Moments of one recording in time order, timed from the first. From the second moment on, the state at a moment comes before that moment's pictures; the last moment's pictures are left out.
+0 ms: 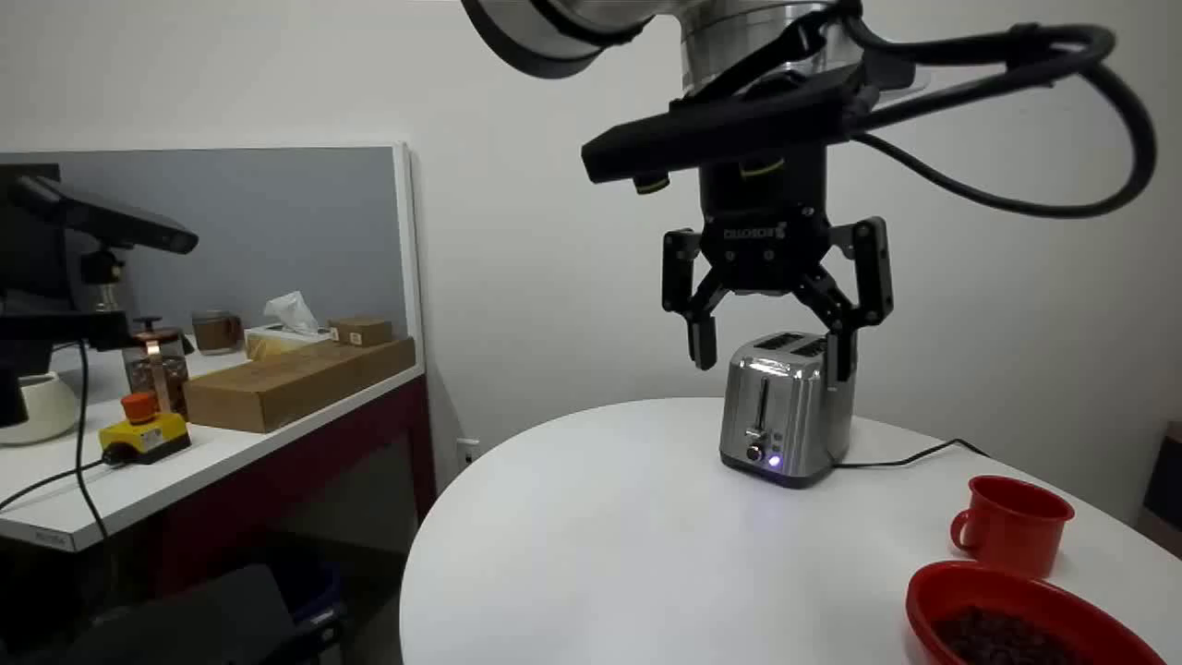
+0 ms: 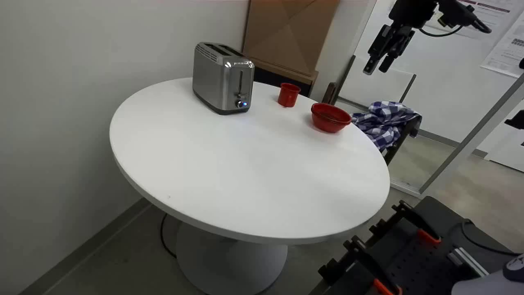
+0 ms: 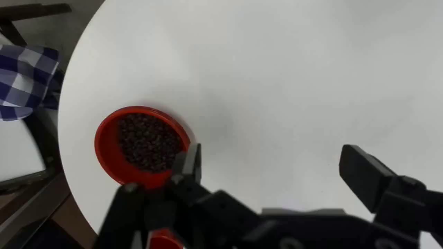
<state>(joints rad) -0.12 -0.27 -0.23 -2.50 -0.15 2.39 -0.33</state>
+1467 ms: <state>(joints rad) -0.09 0.33 -0.12 -2.05 -0.18 2.31 -0.40</state>
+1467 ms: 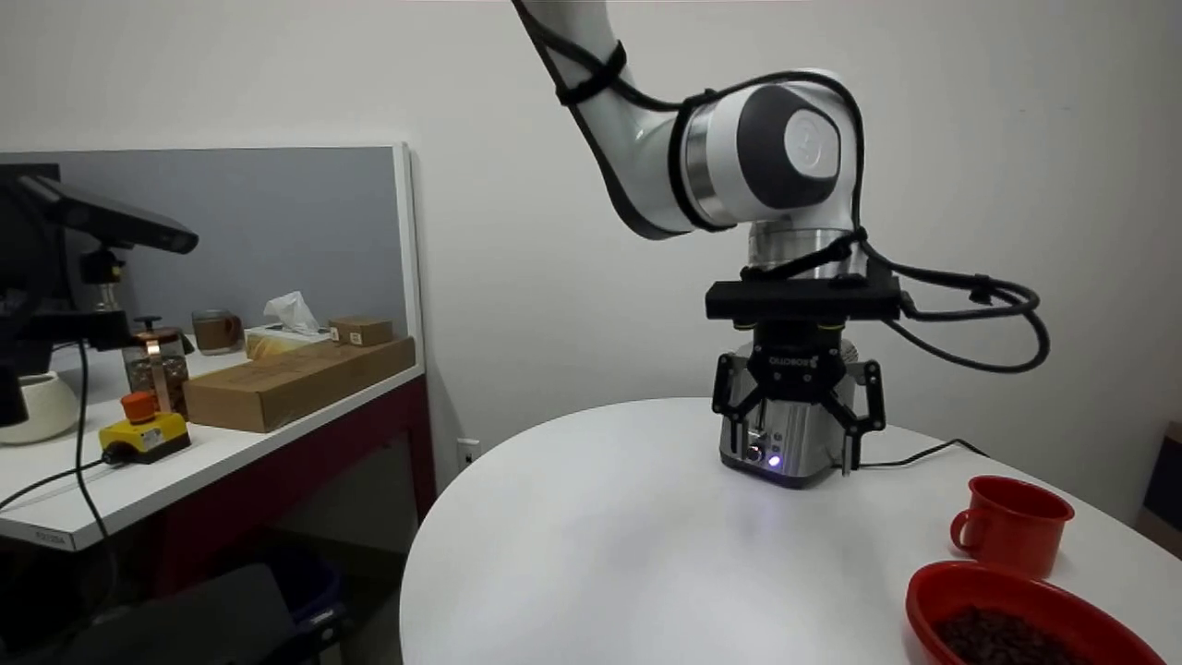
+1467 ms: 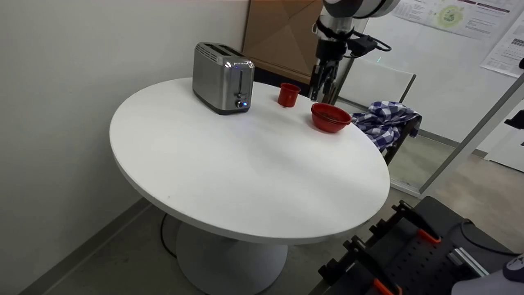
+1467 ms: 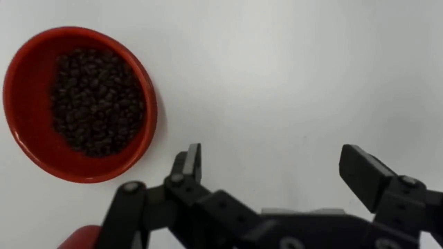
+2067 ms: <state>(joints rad) -0.09 0.60 -0.10 -1.81 -0.18 2.38 -0.30</state>
